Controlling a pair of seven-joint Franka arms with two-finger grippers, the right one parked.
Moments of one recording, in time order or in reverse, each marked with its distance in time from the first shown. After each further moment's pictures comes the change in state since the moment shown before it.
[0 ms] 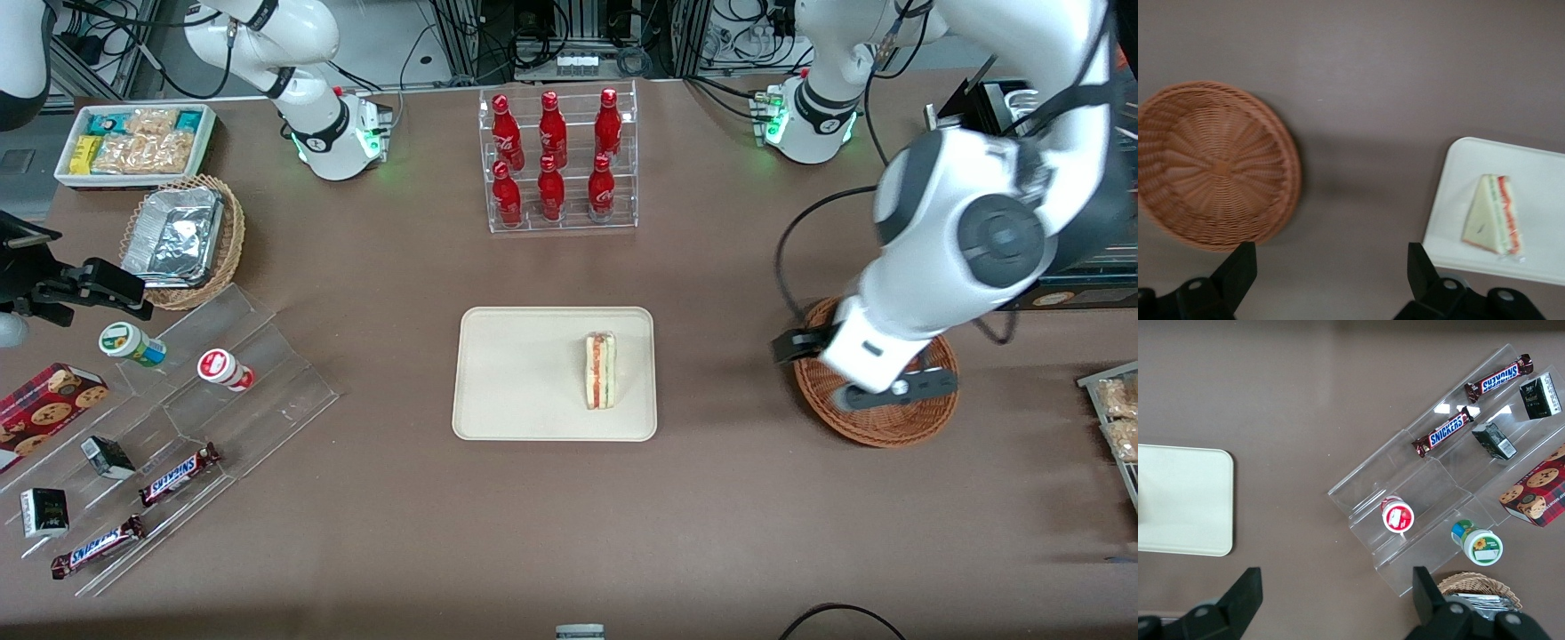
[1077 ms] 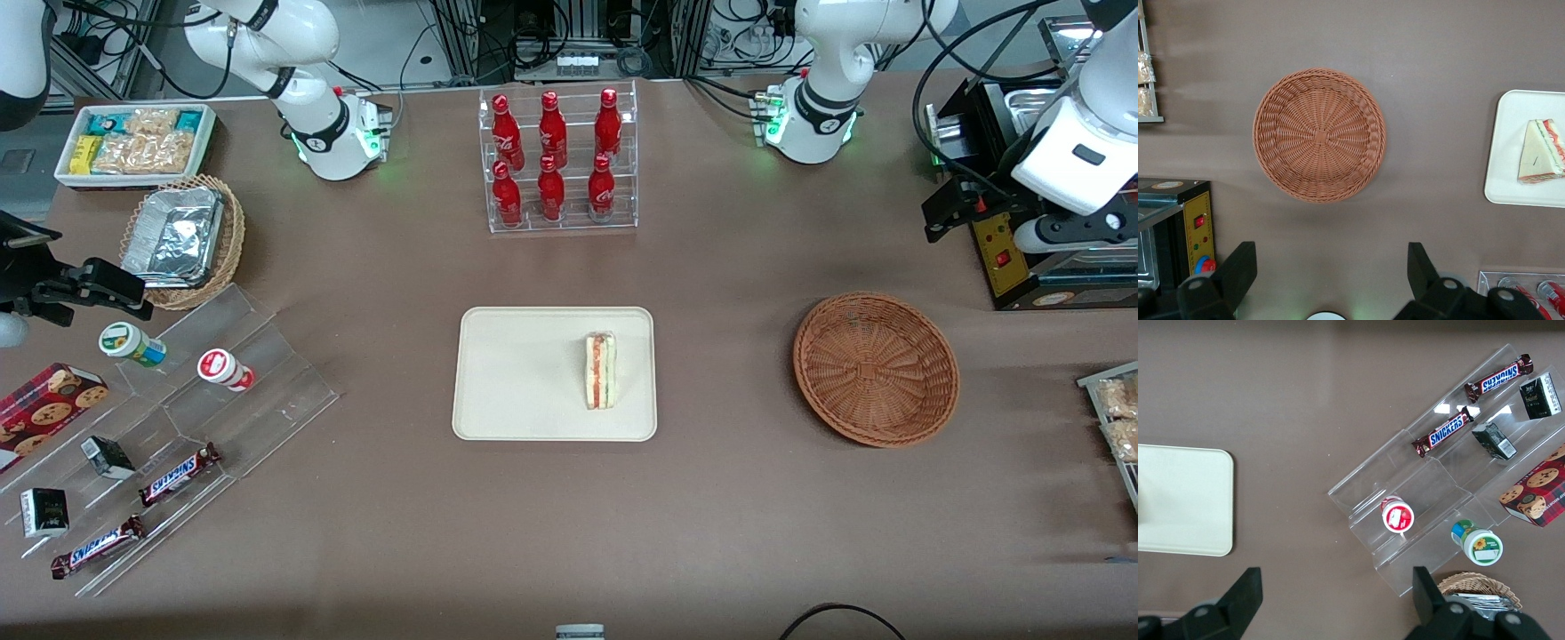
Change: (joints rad) arm 0.076 -0.334 0.075 -0.089 0.030 -0.202 0.260
